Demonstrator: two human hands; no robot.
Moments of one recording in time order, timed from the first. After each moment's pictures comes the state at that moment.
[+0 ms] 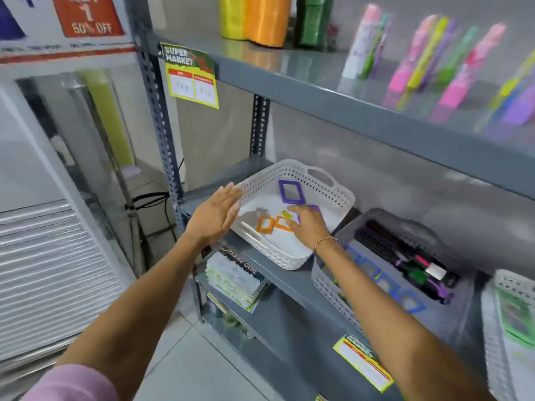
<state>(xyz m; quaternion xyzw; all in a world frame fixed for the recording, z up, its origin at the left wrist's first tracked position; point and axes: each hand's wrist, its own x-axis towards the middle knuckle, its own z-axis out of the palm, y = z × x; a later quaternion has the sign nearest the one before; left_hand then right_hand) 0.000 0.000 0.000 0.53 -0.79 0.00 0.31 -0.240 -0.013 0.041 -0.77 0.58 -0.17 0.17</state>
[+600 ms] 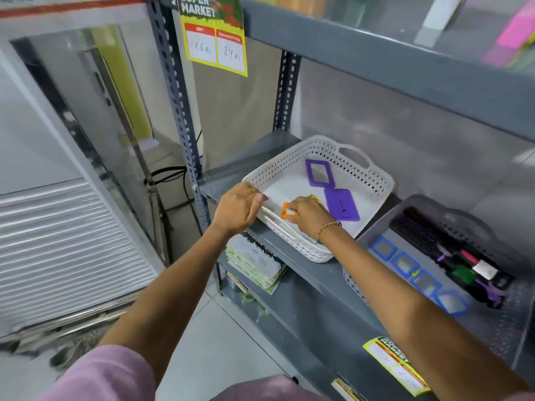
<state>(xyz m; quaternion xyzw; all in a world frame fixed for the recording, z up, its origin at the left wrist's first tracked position) 0.000 -0.015 -0.029 0.52 -0.77 0.06 0.37 -0.196 -0.041 0.009 -0.84 0.52 -0.02 0.12</state>
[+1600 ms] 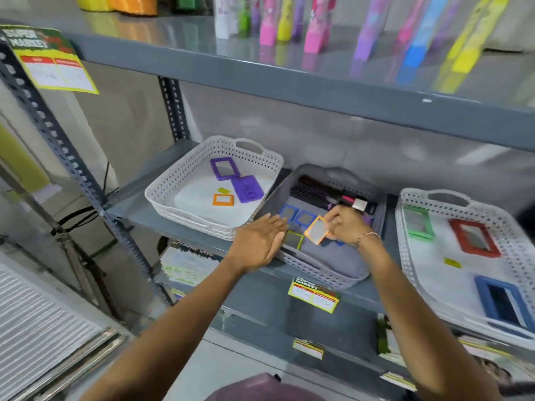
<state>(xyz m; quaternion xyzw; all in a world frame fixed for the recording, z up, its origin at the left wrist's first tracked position) -0.204 0.073 -0.025 0.30 -0.89 0.05 0.34 -0.425 0.098 0.043 -0.54 0.76 -0.23 0.29</state>
